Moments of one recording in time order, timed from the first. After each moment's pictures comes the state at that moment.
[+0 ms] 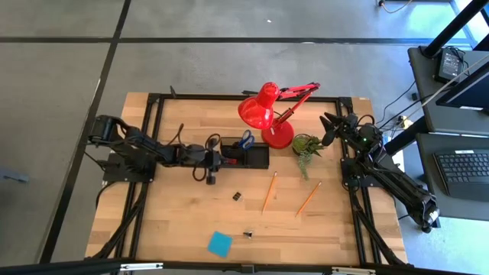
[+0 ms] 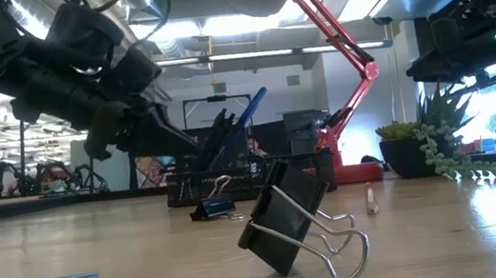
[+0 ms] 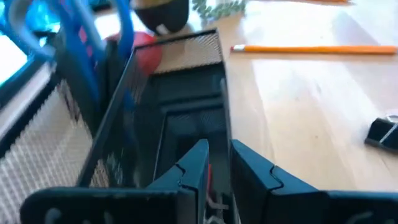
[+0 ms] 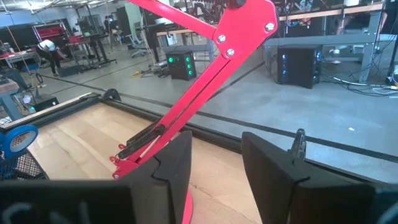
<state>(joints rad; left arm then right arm) 0.00 1.55 0.36 0.74 -0.14 0.19 -0.85 0.04 0.03 -0.04 -0.02 0.17</state>
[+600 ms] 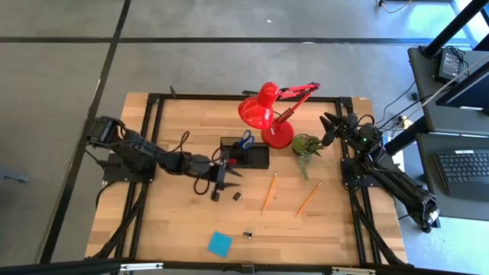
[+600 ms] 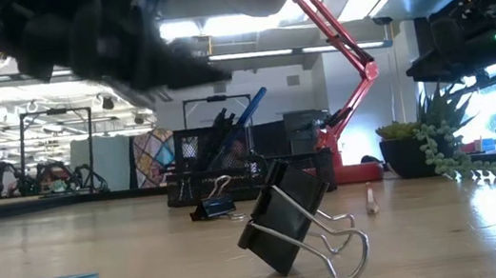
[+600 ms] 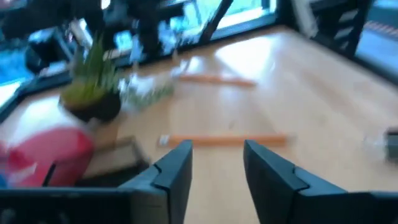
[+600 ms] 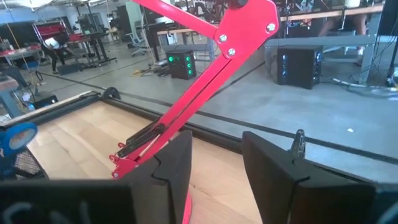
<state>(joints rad) -0.18 1.55 0.56 0.69 -0.08 0.20 -0.85 0.04 0.03 -0.04 -0.02 0.15</state>
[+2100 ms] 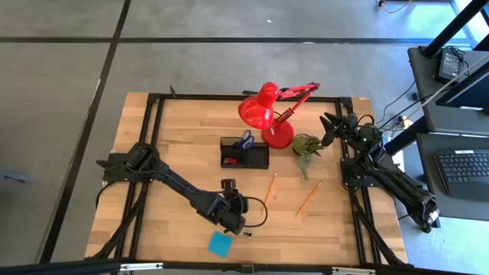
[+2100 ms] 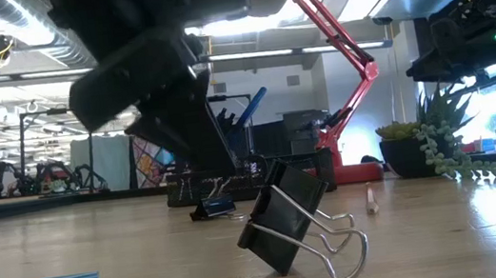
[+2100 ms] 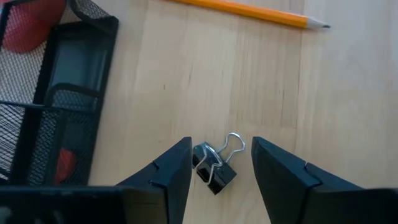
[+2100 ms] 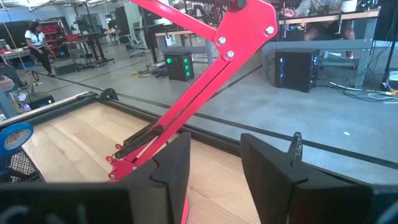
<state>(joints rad) -0.49 2.03 1.39 -0.60 -0.60 -0.47 -0.85 0.04 0.03 -0.04 -0.02 0.15</state>
